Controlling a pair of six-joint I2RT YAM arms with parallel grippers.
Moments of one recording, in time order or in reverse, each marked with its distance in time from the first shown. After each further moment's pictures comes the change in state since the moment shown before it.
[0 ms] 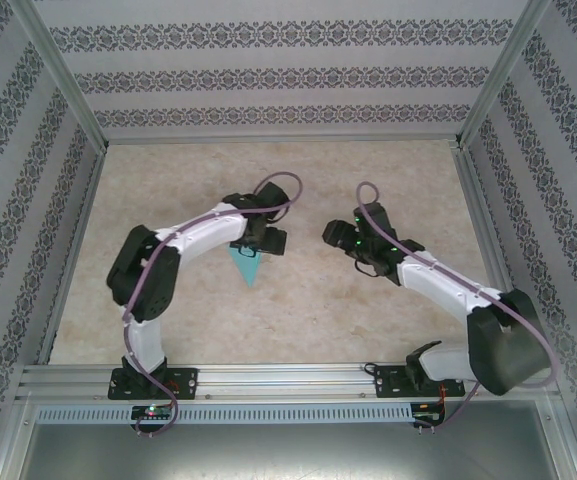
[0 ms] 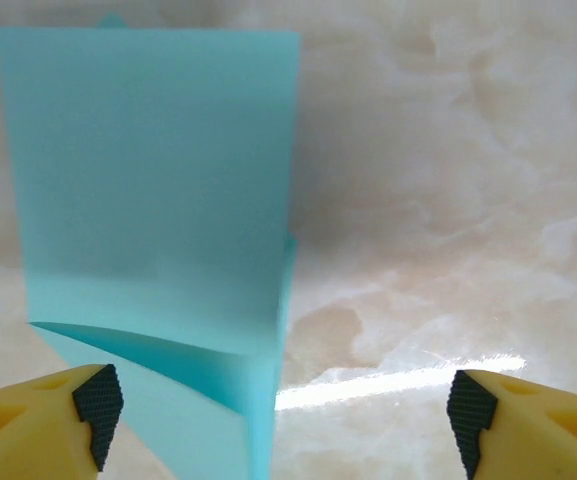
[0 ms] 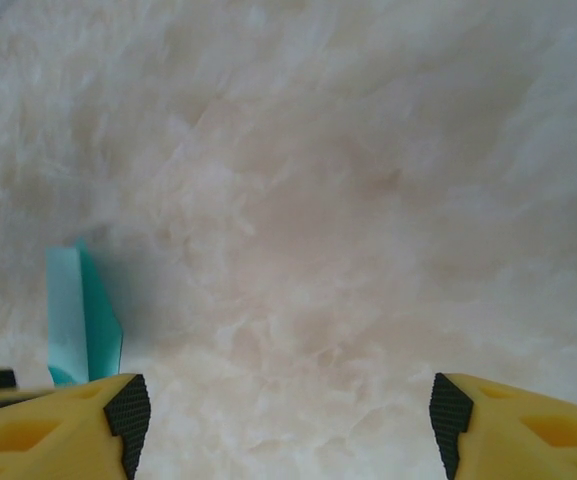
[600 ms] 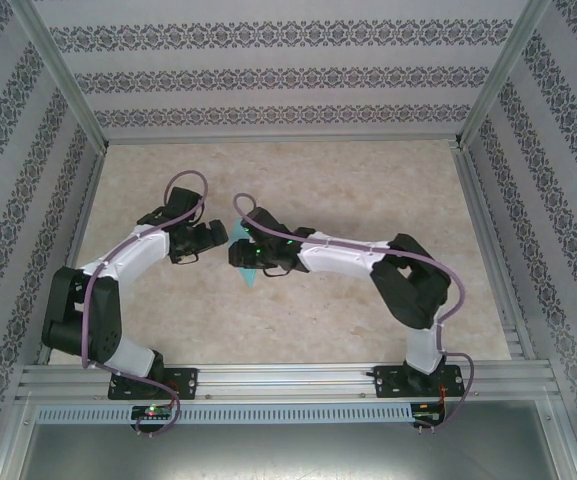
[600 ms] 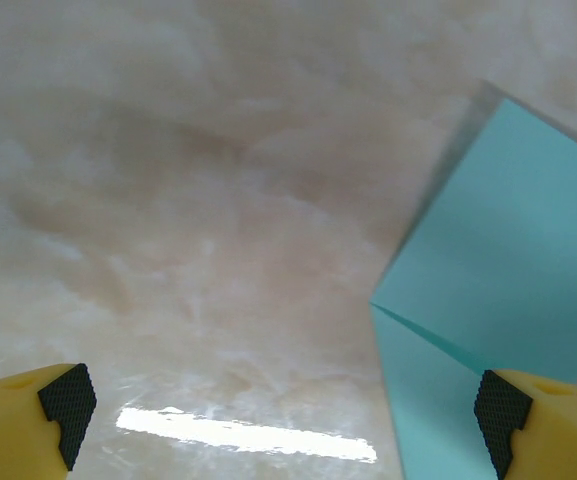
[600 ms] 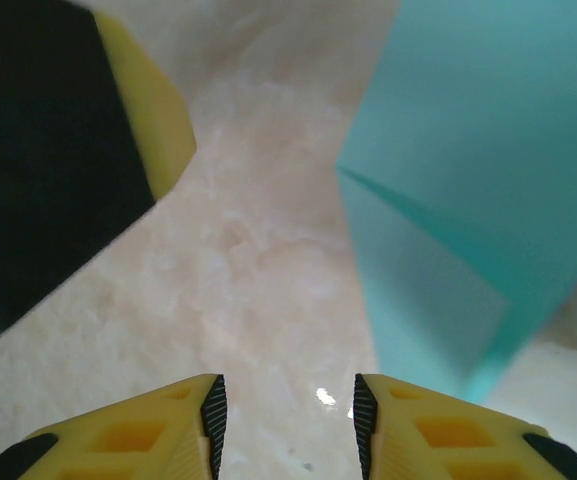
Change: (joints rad) left arm 0.389 -0.370 -0.442 0.211 0.138 -0.135; right arm 0.430 0.592 0.577 -0.042 -0.113 -0.002
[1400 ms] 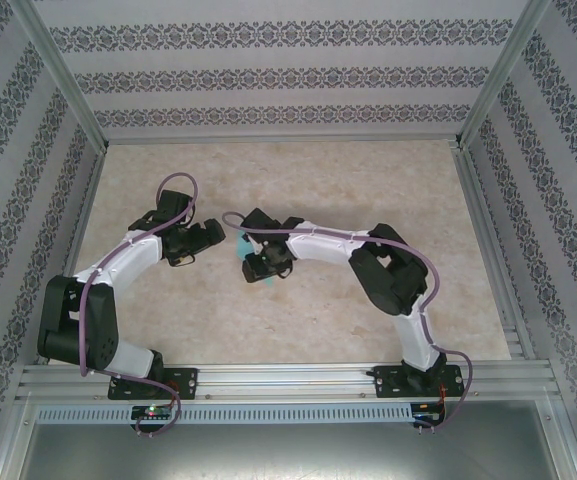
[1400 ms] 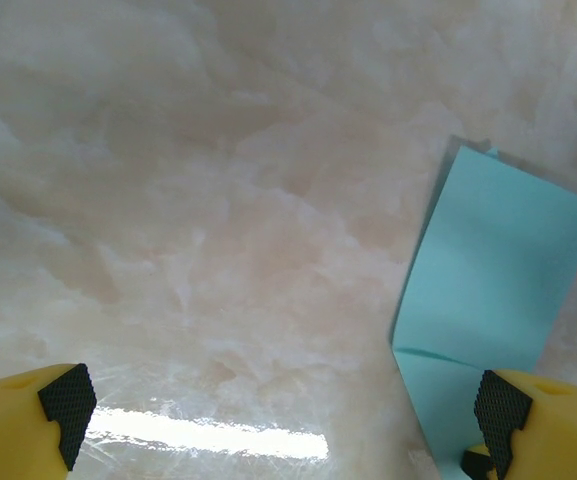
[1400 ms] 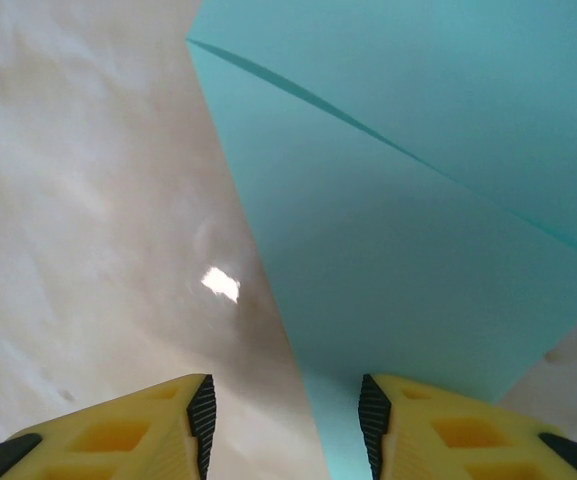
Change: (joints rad) left arm 0.045 -0.043 -0.049 0.051 0.100 -0.022; right arm -0.062 0.124 0.109 -0.378 -0.047 -0.420
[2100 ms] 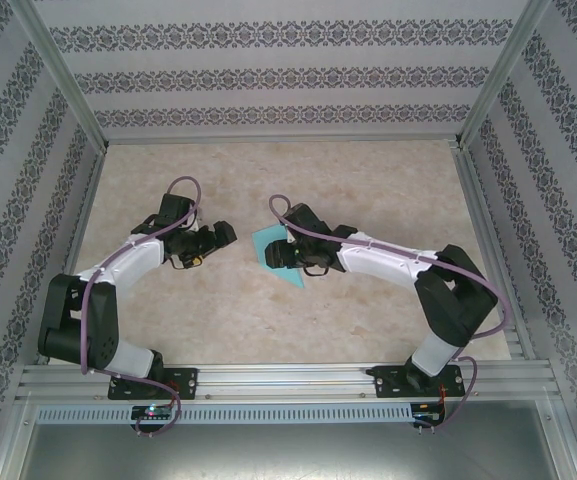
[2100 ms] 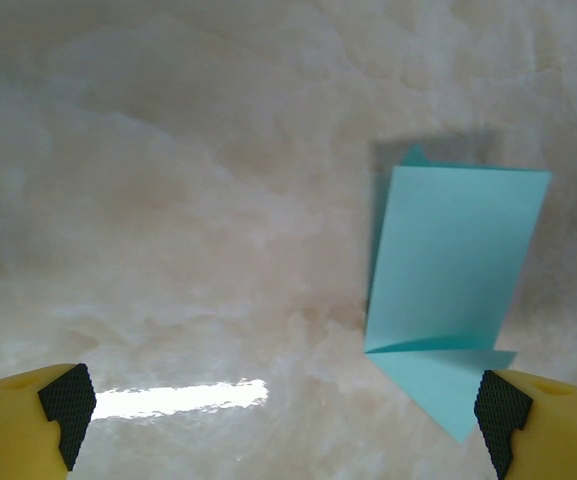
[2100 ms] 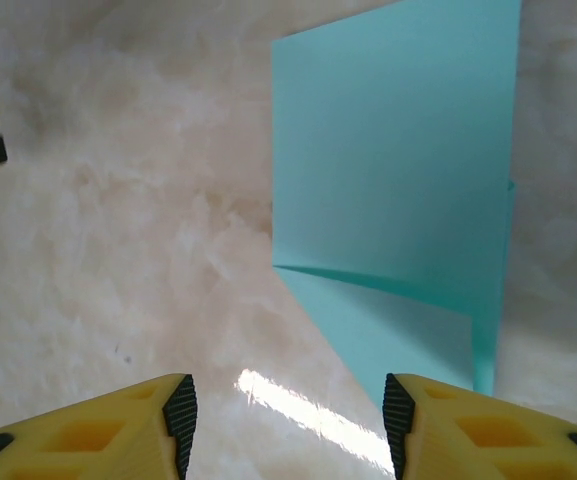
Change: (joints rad) left arm -0.014 0.009 -0.043 0.100 0.240 0.002; right arm -0.072 -0.380 -0.356 0.283 0.066 0.228
